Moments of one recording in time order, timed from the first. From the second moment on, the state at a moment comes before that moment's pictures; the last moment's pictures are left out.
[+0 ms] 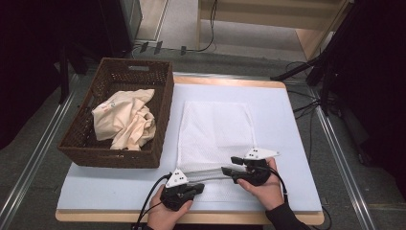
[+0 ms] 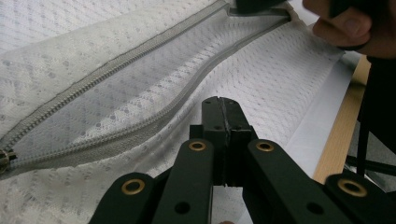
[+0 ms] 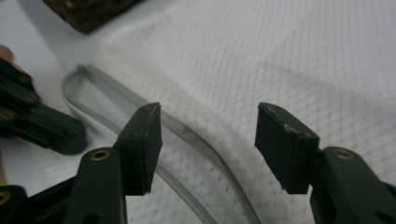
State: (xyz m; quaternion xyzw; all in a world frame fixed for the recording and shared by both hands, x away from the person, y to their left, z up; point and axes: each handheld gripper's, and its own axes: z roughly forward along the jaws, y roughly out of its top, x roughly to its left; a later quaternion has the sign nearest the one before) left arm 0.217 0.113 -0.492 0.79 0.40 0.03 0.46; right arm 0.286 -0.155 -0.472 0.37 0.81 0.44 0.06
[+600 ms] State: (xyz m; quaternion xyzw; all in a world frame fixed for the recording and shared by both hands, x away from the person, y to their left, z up) left arm 0.218 0.114 -0.492 0.79 0.40 0.02 0.46; right arm 0.280 -0.148 -0.486 0.36 0.83 0.40 0.14
